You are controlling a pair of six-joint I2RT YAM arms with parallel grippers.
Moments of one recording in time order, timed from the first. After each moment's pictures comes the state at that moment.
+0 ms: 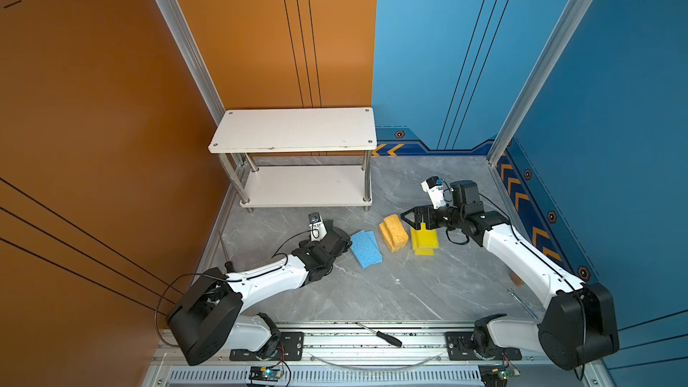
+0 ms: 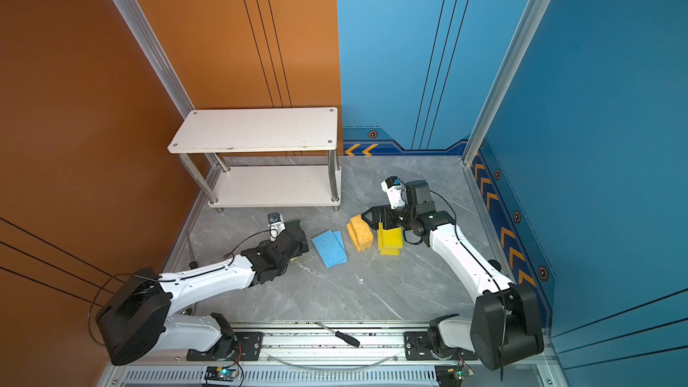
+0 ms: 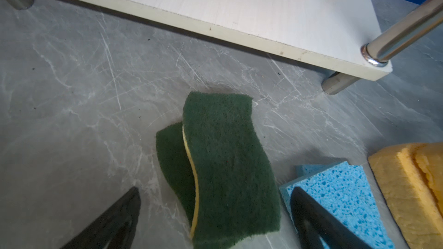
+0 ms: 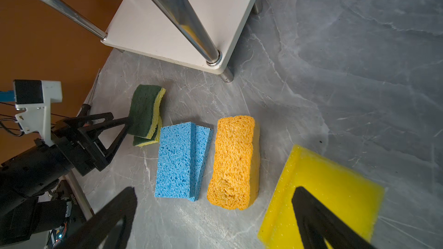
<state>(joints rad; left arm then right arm) -0.77 1.35 0.64 -0.20 -0.64 -0.87 0.27 1.31 0.95 -0.39 -0.49 0.17</state>
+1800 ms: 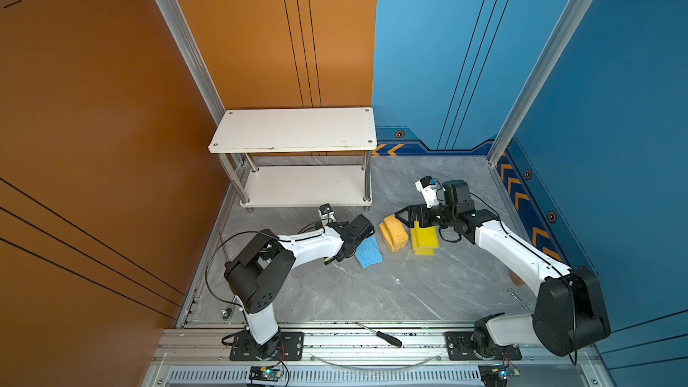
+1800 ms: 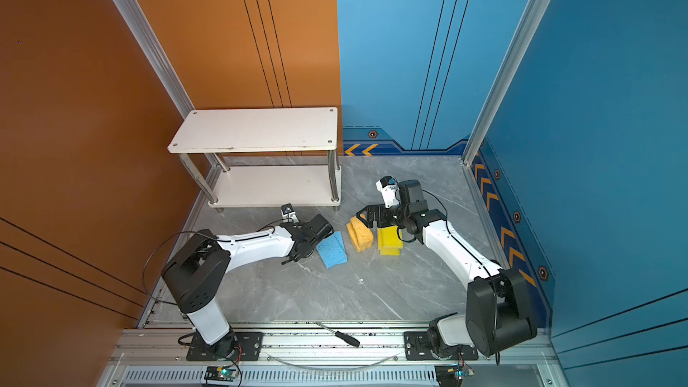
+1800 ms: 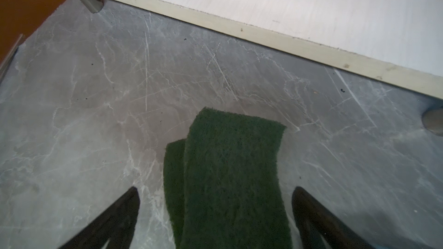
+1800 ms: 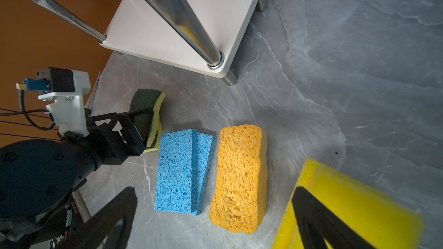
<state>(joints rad) -0.77 1.76 1.05 -0.60 -0.81 -1.12 0.30 1.39 0.95 -0.30 -0.48 0.22</state>
